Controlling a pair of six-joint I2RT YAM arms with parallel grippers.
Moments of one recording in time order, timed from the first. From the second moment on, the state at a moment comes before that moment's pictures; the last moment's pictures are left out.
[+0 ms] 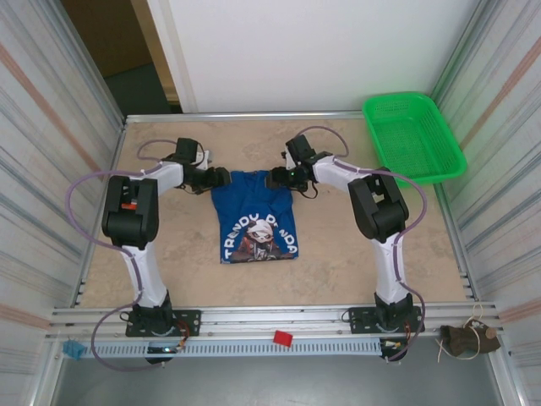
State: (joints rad) left arm -0.14 1.98 1.27 -0.36 0.41 -0.32; right arm 0.51 2.16 1.54 -0.42 -0.29 0.47
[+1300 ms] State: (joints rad) left arm -0.21 1.60 1.37 -0.19 0.58 -0.50; right arm 0.34 1.72 1.51 -0.27 -0.51 0.63
